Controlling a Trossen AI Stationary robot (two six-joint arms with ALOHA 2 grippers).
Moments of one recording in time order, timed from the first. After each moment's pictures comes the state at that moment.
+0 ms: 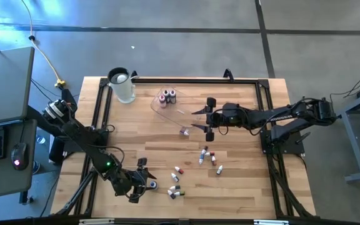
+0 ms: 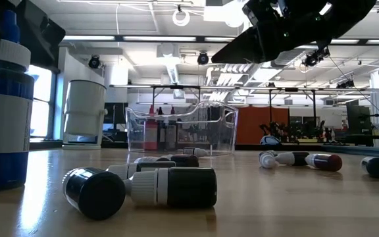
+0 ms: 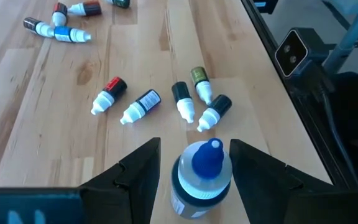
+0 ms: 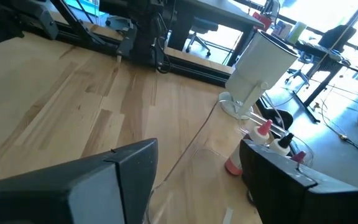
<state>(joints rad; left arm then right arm) -0.80 1.48 0.73 0.08 -0.51 -0.46 -0.10 1.35 0.64 0.47 0.03 -0.31</state>
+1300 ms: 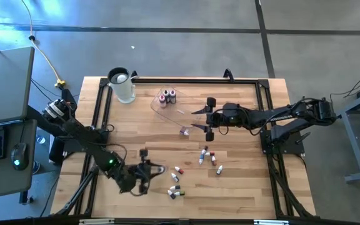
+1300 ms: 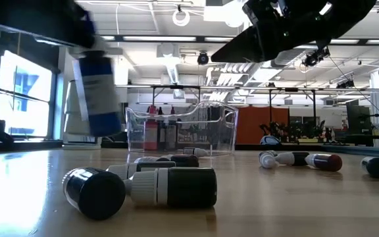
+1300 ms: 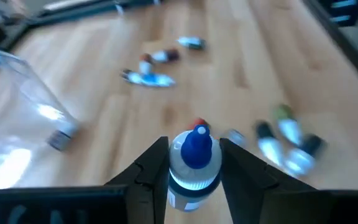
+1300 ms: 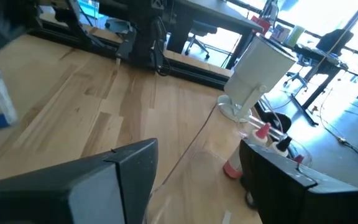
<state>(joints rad) -0.73 1.47 0.77 0.05 -0.77 -0.28 -0.11 1.35 0.64 0.49 0.03 -0.32</state>
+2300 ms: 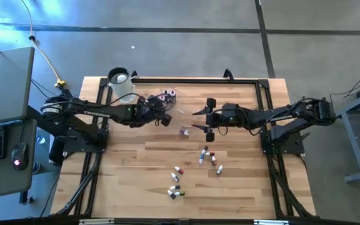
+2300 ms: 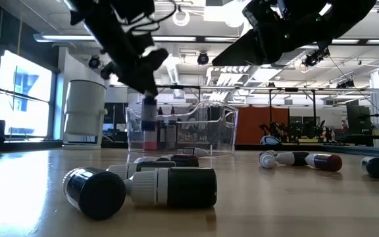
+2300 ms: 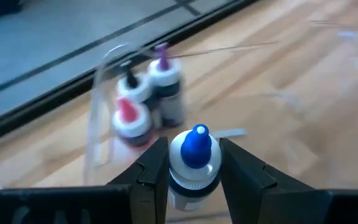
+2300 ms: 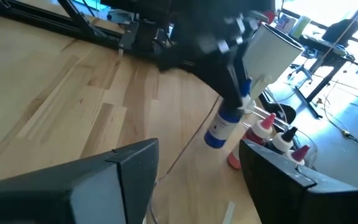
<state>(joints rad) 0.09 1.41 0.90 -0.27 -0.68 -0.57 -0.10 1.35 0.64 0.45 0.03 -0.31</state>
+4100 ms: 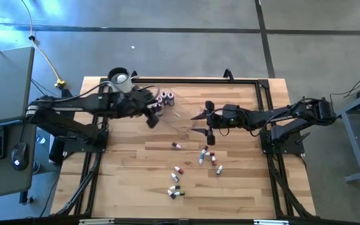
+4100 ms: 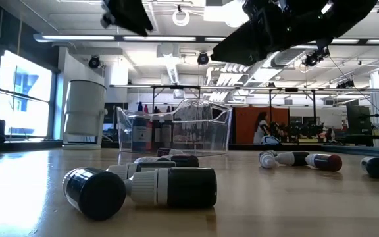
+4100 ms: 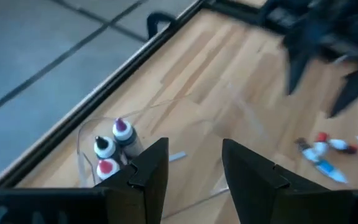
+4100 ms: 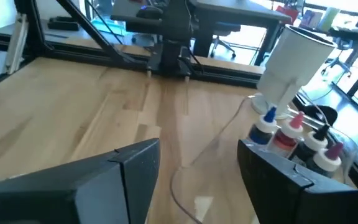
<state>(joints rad) 0.03 1.16 1.18 -0.64 -0.45 -0.33 -0.08 1.35 0.64 0.48 -0.07 -0.16</state>
